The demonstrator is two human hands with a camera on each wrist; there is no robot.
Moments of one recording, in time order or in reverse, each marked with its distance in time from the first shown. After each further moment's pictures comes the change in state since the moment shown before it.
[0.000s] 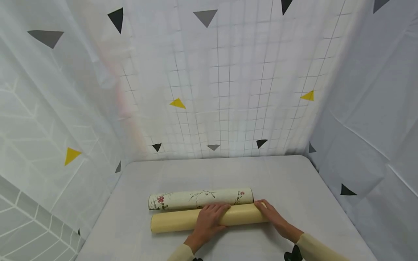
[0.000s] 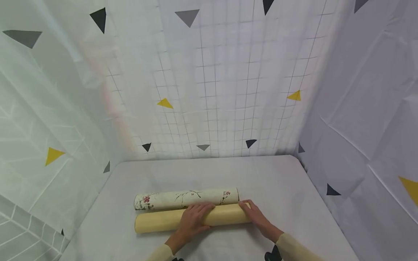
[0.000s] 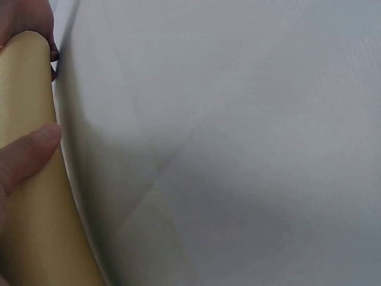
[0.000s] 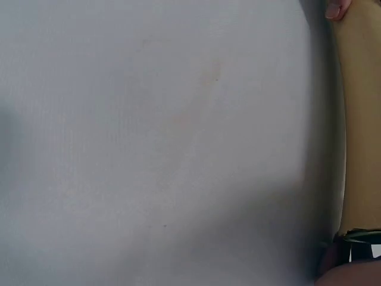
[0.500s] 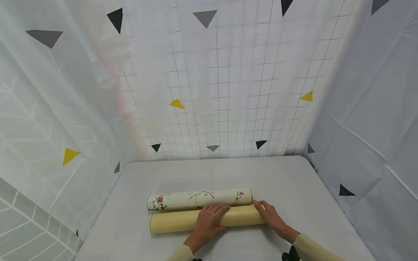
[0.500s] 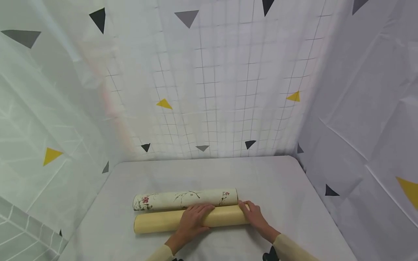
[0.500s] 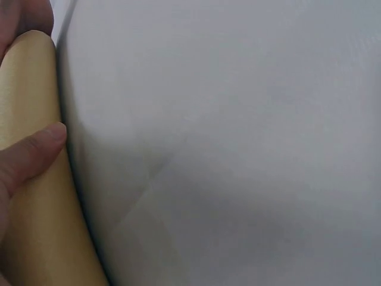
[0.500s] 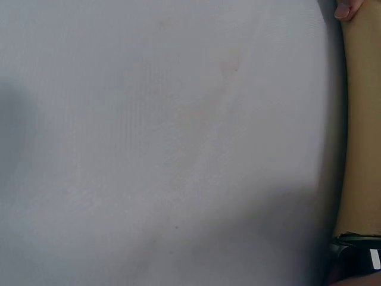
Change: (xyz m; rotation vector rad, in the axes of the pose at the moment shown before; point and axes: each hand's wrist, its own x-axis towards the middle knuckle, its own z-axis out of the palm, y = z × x) left_hand 0.000 0.000 0.004 0.004 -0.031 -0.007; right_hand 0.003 0.005 0.004 -0.107 0.090 0.012
